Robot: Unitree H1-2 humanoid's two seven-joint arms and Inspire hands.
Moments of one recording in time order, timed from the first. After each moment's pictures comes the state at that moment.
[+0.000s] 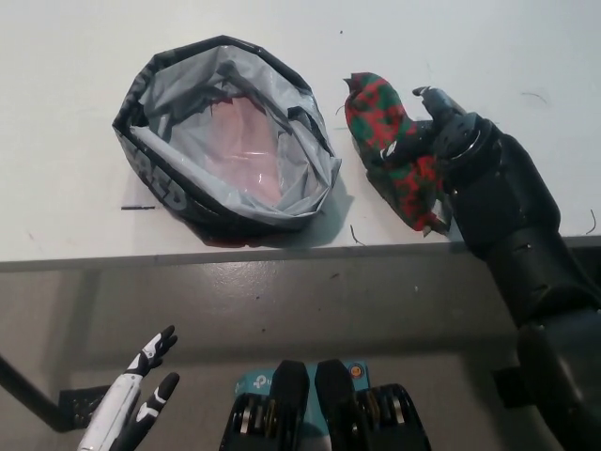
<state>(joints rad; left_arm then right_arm) 0.10 0.29 -0.08 -0.02 0.22 -0.20 -0.07 -1.12 -0.07 0.02 0.99 -0.63 0.46 0.14</state>
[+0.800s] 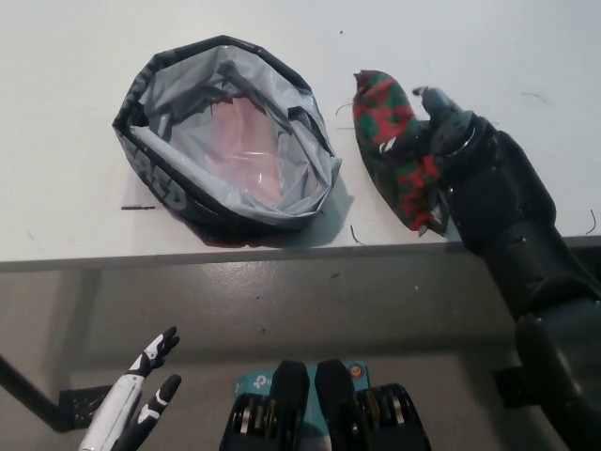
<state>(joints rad) 0.10 0.29 -0.08 -0.01 0.23 -0.21 -0.08 -1.14 -0.07 0.04 1.08 -0.57 0.46 0.10</state>
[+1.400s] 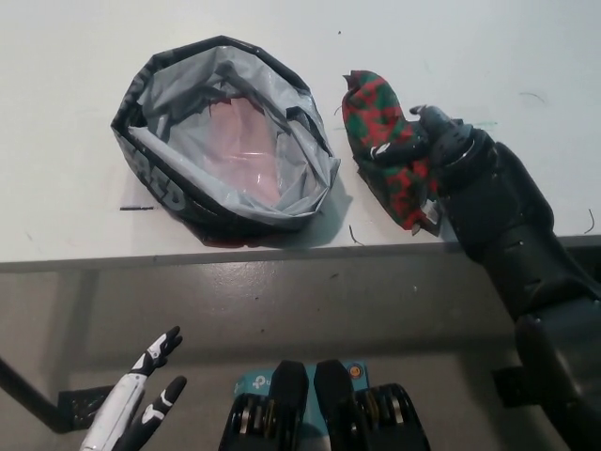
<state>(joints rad) 0.09 0.29 -0.08 -0.01 0.23 -0.21 -0.09 -1.14 -0.07 0.06 1.15 -0.47 0.44 0.07</state>
